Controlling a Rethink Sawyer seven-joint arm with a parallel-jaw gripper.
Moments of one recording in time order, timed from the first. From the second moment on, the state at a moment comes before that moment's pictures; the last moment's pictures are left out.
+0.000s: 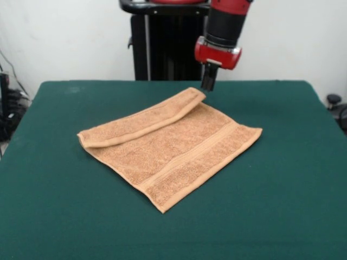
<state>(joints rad) 0.08 -0.58 -0.20 2.21 0.07 -0.16 2.00</state>
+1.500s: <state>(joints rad) 0.14 -0.59 -0.28 2.21 0.07 -0.19 2.00</state>
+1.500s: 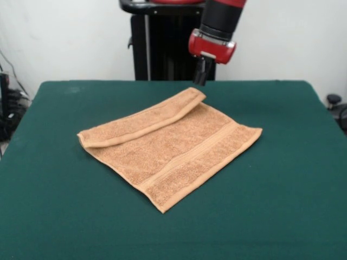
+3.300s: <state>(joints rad) 0.04 -0.63 -0.23 2.24 0.03 -0.19 2.00</state>
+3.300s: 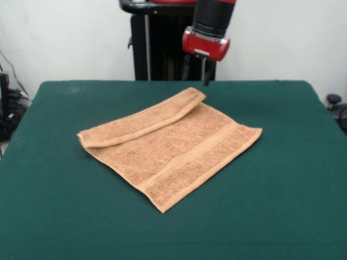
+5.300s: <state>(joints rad) 0.00 -0.55 -0.24 2.25 -0.11 -0.19 2.00</state>
